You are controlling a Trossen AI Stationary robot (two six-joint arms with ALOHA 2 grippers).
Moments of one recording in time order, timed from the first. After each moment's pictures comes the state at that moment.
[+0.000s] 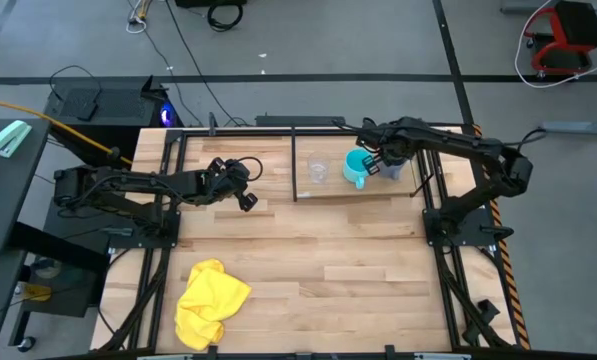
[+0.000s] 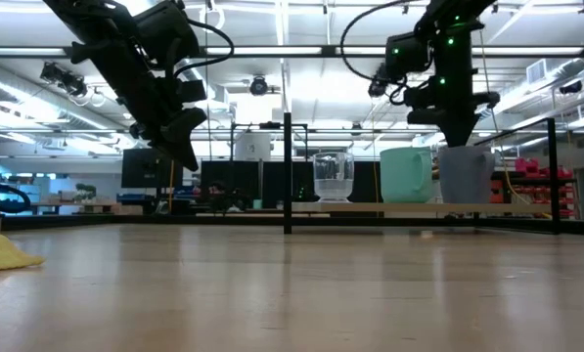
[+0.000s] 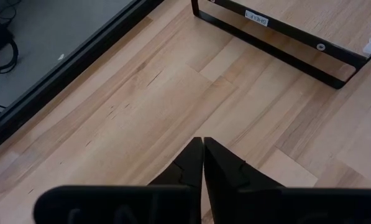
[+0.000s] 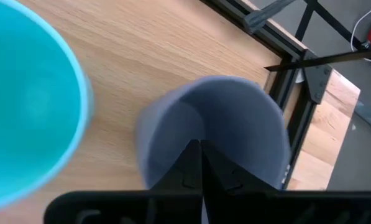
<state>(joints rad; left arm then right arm) 0.19 1.26 0.65 -0.28 -0.53 -0.33 -0.52 1.43 1.15 -1.23 0.44 0.59</state>
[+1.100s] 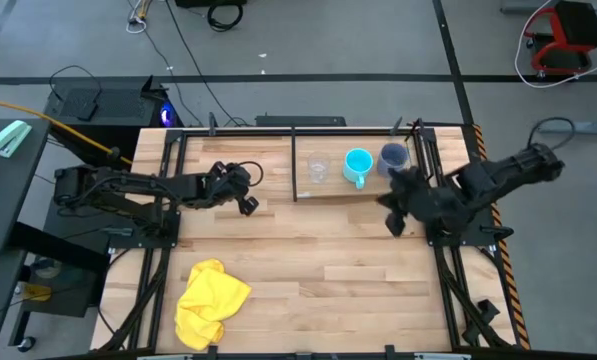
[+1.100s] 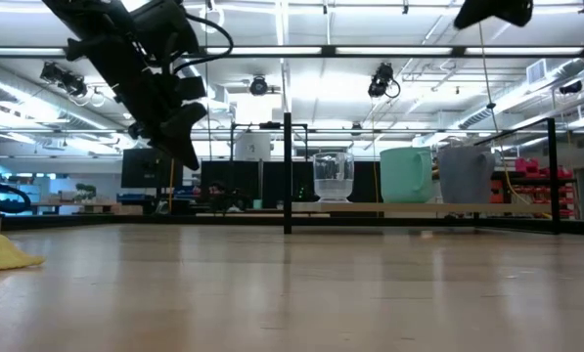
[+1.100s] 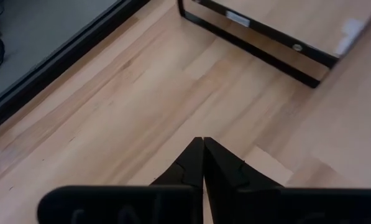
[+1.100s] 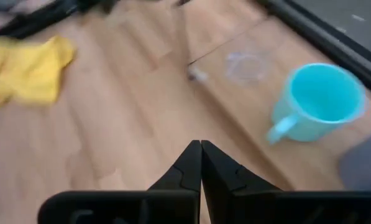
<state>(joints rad) 0.14 1.26 0.65 -0.28 -0.53 -0.39 0.37 1.01 1.15 -1.08 0.54 0.80</state>
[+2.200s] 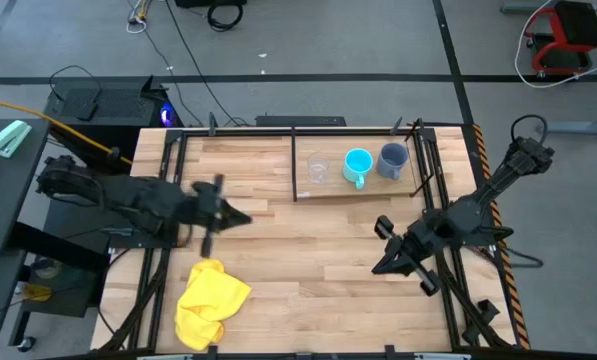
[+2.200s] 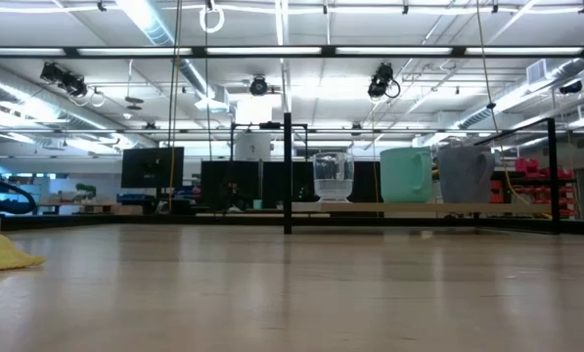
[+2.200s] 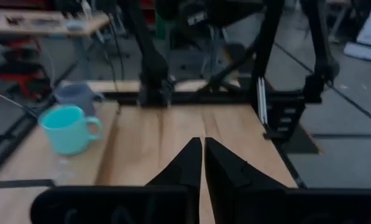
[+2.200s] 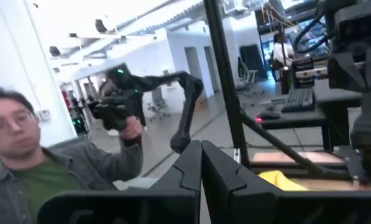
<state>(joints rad) -0.32 0.93 0.96 -0.26 -0.26 -0.11 0.65 1.00 0.70 0.46 0.15 0.21</state>
